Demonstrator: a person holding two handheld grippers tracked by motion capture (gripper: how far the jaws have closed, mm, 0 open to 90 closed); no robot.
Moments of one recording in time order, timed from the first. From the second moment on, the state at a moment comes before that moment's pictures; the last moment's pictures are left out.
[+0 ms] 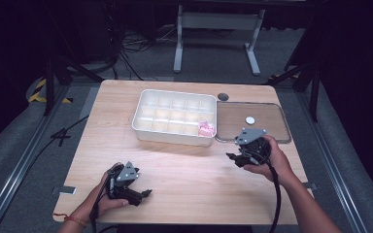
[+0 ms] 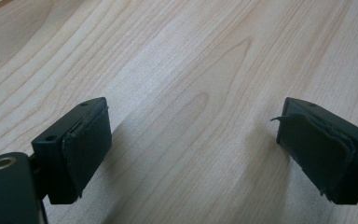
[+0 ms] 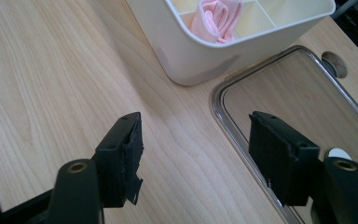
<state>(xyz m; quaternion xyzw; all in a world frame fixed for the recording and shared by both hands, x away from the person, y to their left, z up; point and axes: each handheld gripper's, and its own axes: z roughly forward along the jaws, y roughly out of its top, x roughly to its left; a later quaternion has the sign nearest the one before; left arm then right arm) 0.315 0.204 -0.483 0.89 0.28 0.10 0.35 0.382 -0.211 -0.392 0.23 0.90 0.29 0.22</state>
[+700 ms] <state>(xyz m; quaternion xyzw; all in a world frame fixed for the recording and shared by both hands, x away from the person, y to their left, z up) 0.315 0.204 -0.483 0.89 0.28 0.10 0.35 0.349 -0.243 -0.426 0.24 0.90 0.30 0.22</state>
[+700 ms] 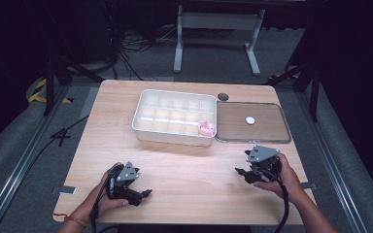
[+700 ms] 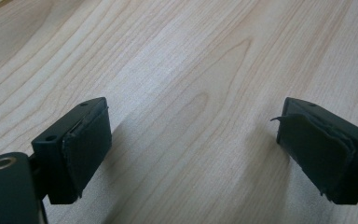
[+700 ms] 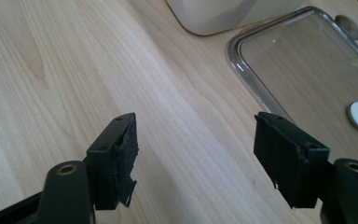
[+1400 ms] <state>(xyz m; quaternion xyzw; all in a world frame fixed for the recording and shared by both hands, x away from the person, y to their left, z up) 0.315 0.204 -0.484 0.89 0.28 0.10 0.35 0.323 -0.295 -0.467 0.30 0.88 0.33 0.18</state>
